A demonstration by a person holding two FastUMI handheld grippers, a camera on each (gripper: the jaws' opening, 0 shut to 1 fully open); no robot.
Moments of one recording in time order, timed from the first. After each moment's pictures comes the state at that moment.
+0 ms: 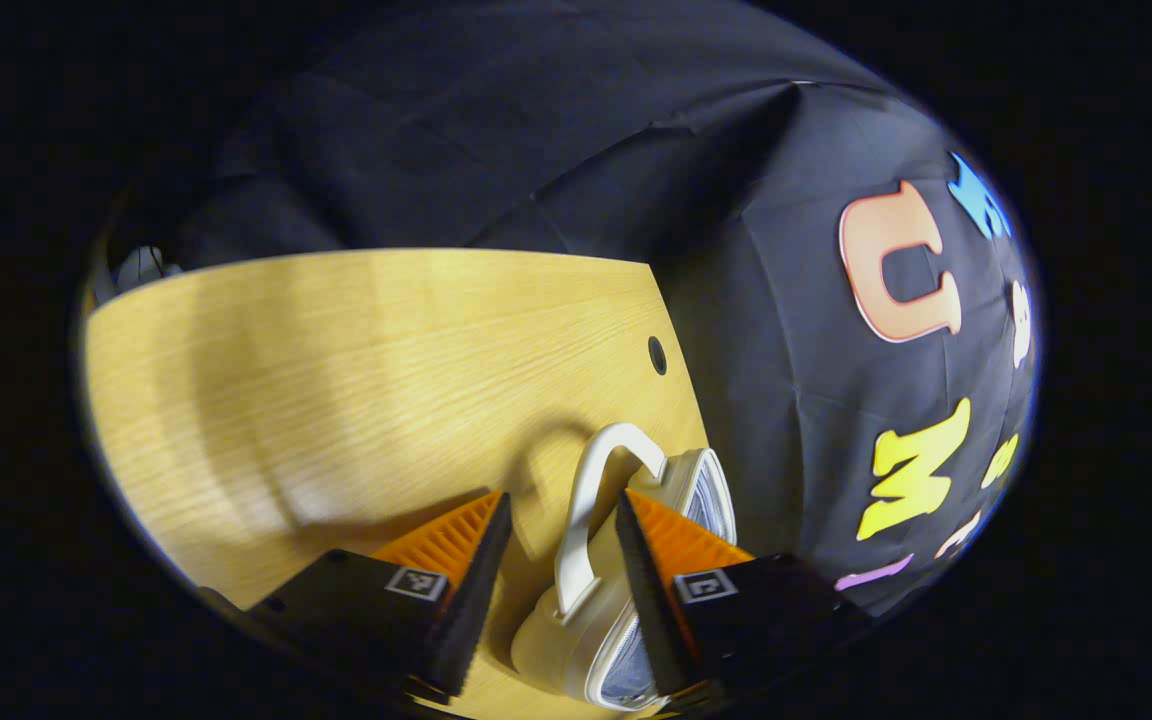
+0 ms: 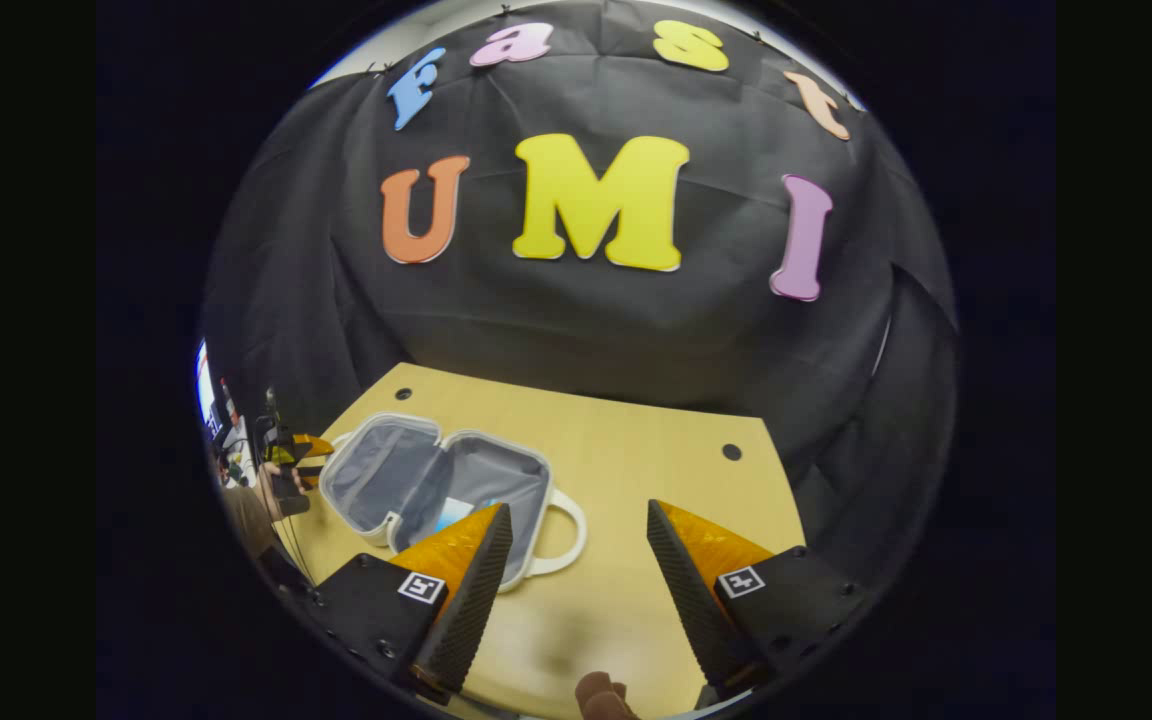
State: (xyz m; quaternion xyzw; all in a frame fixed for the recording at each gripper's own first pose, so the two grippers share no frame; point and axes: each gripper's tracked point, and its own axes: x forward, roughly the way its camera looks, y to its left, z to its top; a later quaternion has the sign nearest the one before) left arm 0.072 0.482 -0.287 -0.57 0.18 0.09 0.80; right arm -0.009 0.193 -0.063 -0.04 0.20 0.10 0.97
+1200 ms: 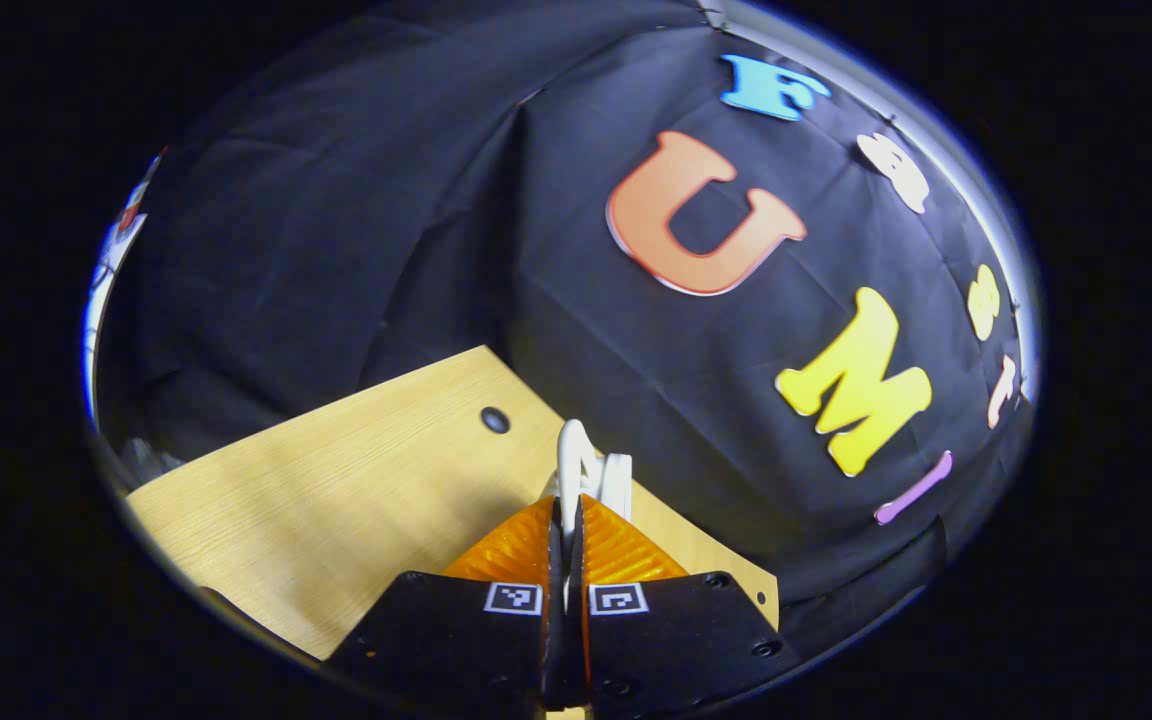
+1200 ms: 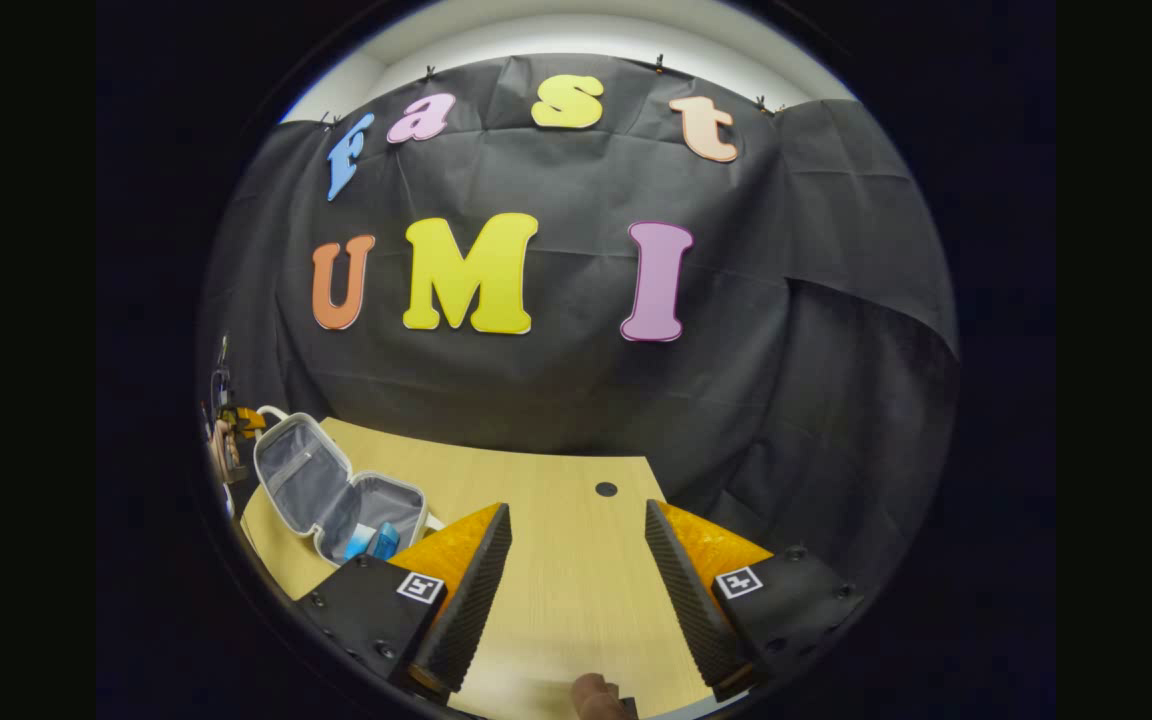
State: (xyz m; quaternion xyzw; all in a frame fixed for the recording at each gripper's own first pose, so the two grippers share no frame) left arm 0.064 0.390 -0.072 -0.33 0.08 0.06 0.94; right arm -0.050 0.012 -0.009 -0.02 0.09 0.02 1.00
